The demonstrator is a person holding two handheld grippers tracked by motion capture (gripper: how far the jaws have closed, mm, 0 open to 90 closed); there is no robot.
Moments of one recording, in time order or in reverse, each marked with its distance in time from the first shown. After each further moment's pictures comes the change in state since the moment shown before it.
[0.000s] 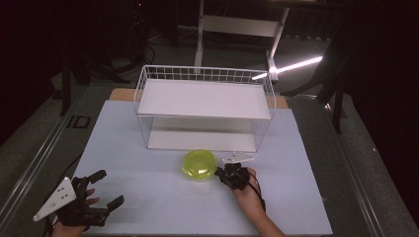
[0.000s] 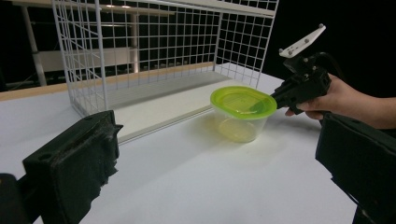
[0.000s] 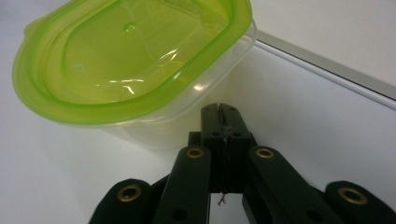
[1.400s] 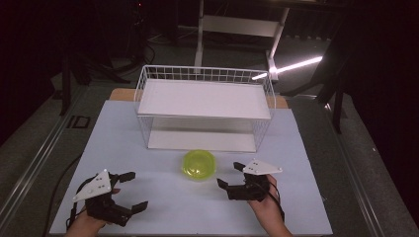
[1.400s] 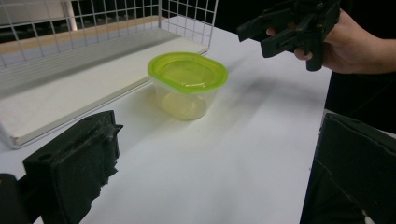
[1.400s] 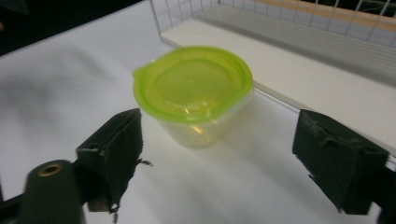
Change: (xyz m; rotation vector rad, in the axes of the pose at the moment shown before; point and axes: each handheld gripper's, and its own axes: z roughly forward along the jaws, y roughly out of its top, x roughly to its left) left arm -0.022 0.018 0.058 0.224 -0.211 0.027; right arm 0.009 -0.004 -0.077 -0.207 0.073 -0.054
